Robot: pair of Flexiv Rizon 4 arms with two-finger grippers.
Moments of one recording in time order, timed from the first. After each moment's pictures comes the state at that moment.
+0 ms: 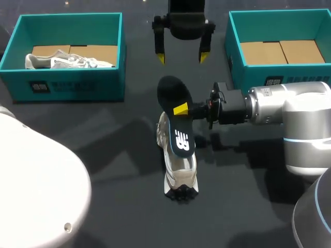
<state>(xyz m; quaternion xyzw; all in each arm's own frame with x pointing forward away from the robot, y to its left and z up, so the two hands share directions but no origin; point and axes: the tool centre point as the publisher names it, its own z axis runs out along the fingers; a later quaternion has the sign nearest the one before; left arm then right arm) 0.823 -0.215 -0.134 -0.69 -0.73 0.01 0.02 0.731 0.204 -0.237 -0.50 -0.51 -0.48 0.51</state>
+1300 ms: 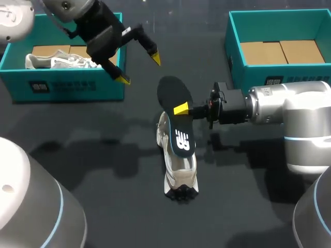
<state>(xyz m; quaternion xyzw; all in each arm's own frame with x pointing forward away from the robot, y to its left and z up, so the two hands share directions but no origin) 0.787 -0.124 -0.140 -0.64 -0.70 0.25 -0.18 0.731 0.203 -0.236 -0.50 -0.51 -0.47 0.51</state>
